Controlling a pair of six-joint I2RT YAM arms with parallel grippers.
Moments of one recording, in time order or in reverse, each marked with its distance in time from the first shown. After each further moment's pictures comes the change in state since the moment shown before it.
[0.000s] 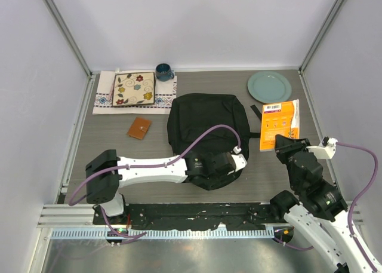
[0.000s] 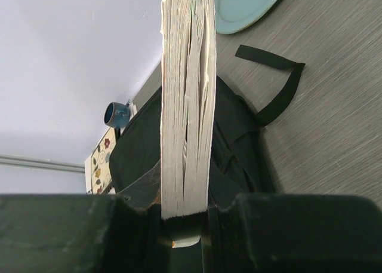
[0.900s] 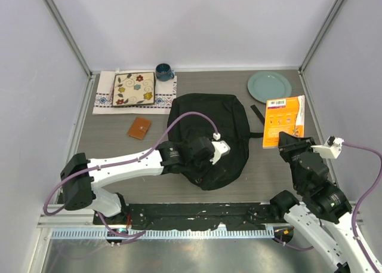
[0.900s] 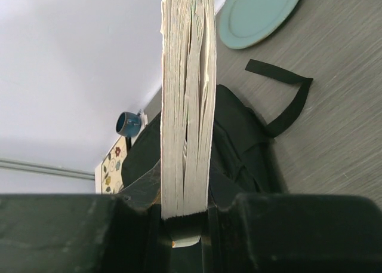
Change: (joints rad) left arm 0.157 -0.235 -0.125 -0.007 0.258 -0.116; right arm 0.000 0.002 0.049 0.022 0.023 -0.029
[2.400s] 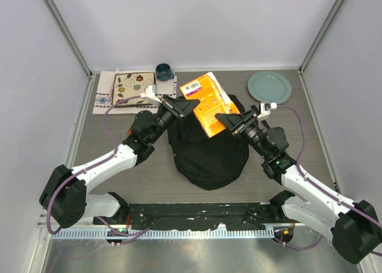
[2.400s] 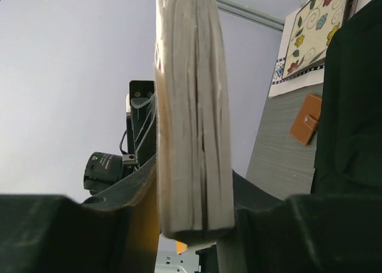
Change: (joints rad) left arm 0.515 -0.174 -0.380 1.298 0.014 -1.033; right arm 0.001 0.608 -0.256 1.266 -0.849 0.261
